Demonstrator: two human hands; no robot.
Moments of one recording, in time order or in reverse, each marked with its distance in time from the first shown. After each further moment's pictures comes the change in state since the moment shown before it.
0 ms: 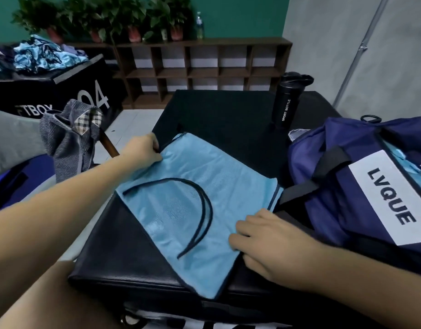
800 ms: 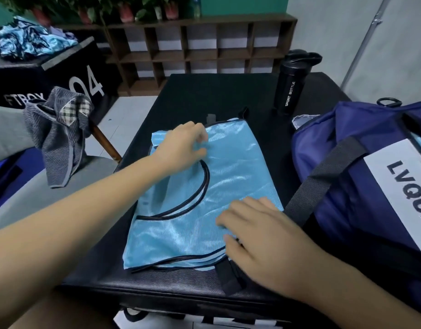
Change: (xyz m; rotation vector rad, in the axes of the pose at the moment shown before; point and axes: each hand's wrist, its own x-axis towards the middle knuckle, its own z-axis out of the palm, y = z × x) left_hand -0.028 0.101 0.035 -0.088 0.048 0.424; right_hand 0.018 -0.012 -0.009 0.260 0.102 0.320
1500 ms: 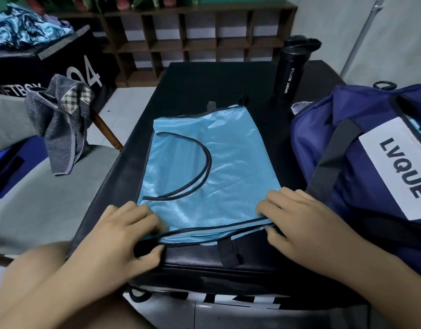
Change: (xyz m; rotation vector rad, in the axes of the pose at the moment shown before) left_hand -0.257 0.027 -0.043 0.110 -0.089 0.139; right_hand -0.049 0.039 0.006 -0.256 -0.017 0.023
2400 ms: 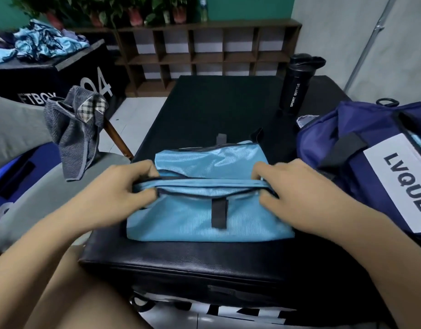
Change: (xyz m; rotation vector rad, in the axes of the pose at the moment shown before) left_hand 0.063 -0.029 -0.065 -0.345 0.000 -0.240; right_hand 0.063 -0.003 -0.064 0.184 -0.036 0.138
